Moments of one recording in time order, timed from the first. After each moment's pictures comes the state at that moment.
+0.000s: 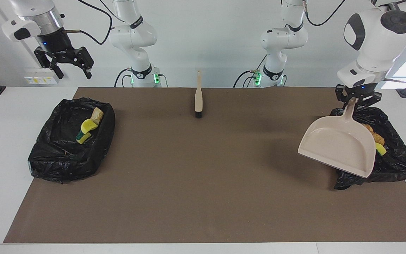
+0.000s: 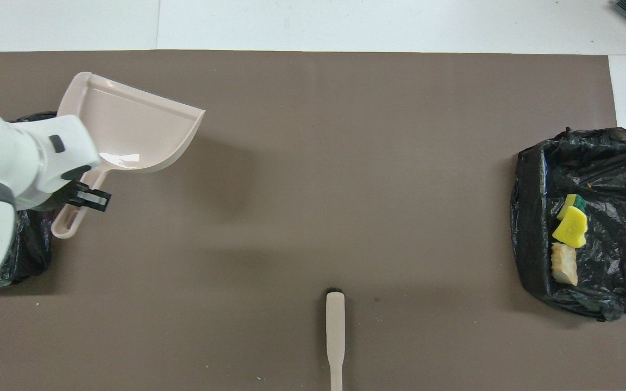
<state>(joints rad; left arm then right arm) -0.21 -0.04 -0.06 -1.81 0.10 1.73 0.05 0.07 -0.09 -0.16 -1.54 0.00 1.52 -0.05</state>
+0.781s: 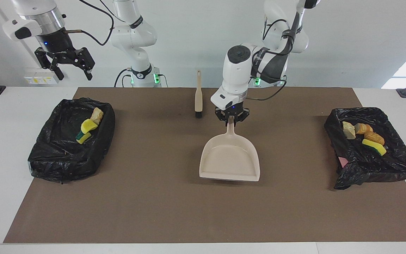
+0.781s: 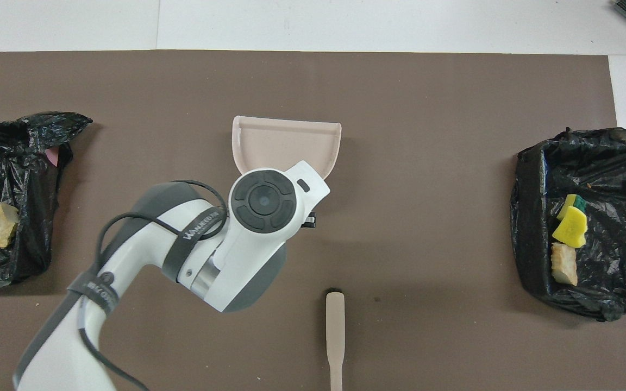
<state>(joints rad) -0.64 0.25 -0.06 -1.82 0.05 2.10 -0.60 0.07 -0.09 -0.16 -1.54 0.00 1.52 -0.04</state>
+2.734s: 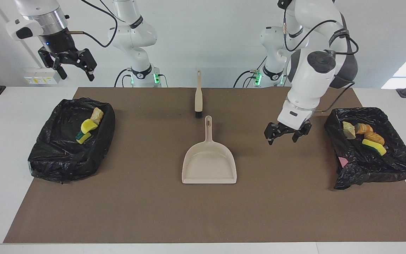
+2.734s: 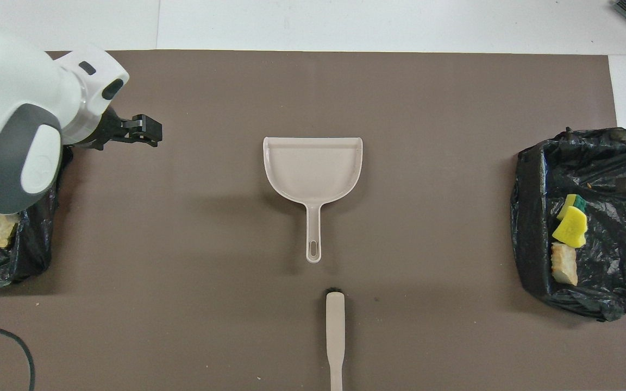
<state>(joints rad) -0.18 0.20 -0.02 -1.57 0.01 1.83 -0.18 0.08 -0.09 -0.15 -1.54 0.00 1.51 0.07</state>
